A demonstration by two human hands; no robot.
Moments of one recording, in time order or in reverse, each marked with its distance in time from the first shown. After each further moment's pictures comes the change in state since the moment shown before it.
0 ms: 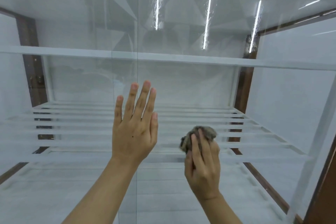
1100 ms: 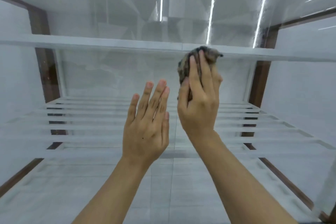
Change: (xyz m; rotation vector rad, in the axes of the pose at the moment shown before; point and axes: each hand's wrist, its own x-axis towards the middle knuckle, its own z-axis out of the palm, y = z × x) left_hand -0.019 -0.056 -0.010 -0.170 0.033 0.063; right_hand 0.151 -0.094 0.052 0.135 0.140 0.096
